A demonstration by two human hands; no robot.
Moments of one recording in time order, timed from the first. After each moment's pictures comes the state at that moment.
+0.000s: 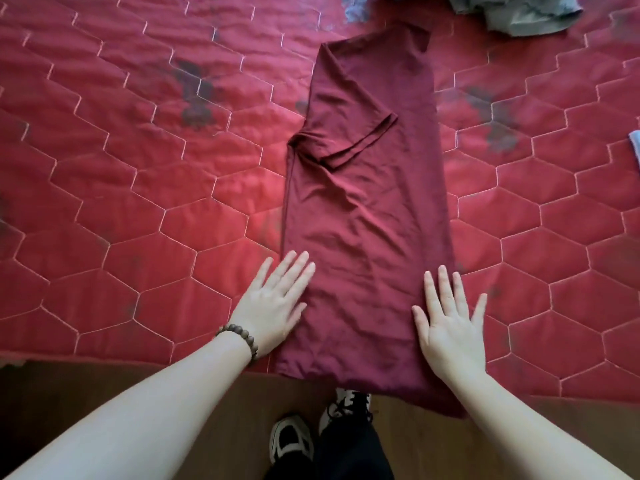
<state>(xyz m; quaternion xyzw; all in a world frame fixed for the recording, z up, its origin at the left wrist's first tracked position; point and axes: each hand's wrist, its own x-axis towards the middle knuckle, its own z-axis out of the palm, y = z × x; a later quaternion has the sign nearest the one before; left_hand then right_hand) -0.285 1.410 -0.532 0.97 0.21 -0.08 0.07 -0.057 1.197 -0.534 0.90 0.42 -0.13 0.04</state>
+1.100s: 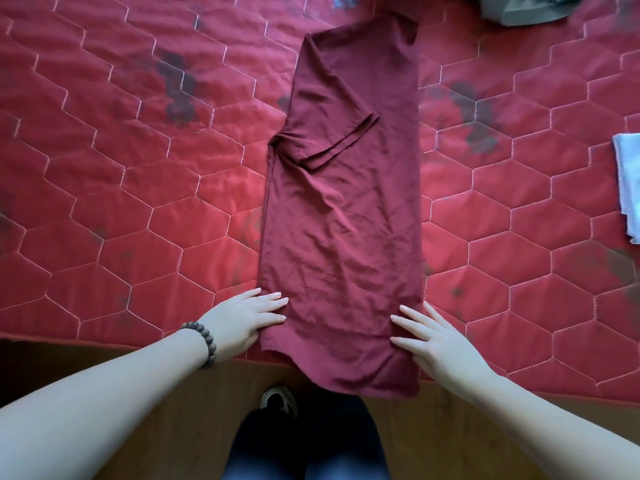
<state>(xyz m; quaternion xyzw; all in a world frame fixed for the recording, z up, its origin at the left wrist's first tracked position) -0.293 1.413 -0.486 0.92 0.11 -0.25 0.27 0.002 1.161 -0.478 0.67 0.71 -0.22 0.00</state>
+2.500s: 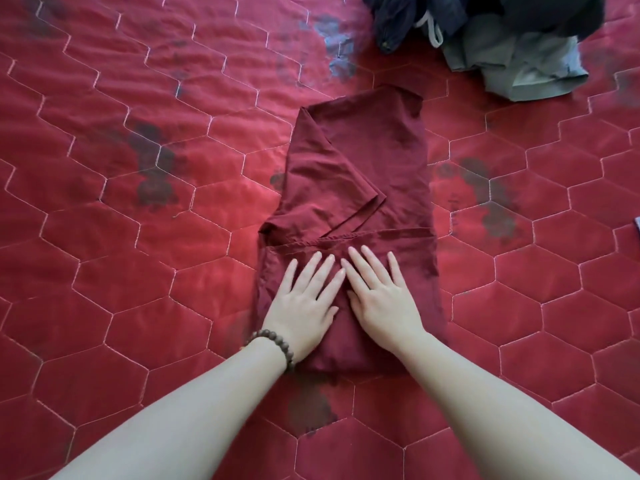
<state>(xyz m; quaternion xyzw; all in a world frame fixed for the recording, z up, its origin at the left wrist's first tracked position) -0.117 1.504 -0.534 0.97 0.23 -0.04 0.11 0.037 1.410 -0.541 0.78 0.62 -0.08 -0.03</state>
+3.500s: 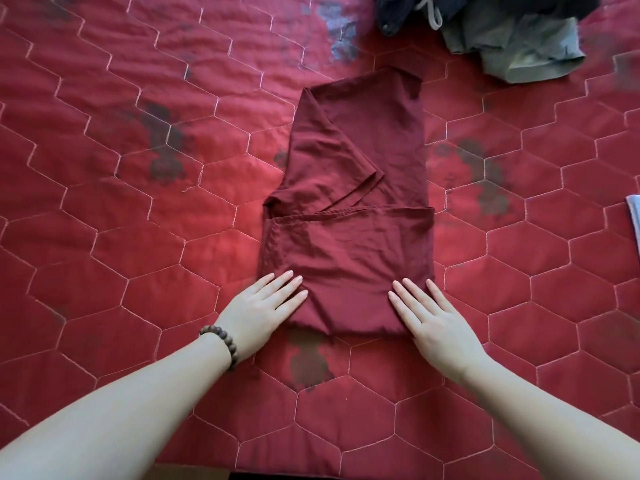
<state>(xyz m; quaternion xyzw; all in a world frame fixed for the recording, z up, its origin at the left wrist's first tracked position) -0.202 1.507 -0.526 0.99 0.08 -0.01 0.07 0.063 1.292 -0.520 0.70 0.71 -0.08 0.07</state>
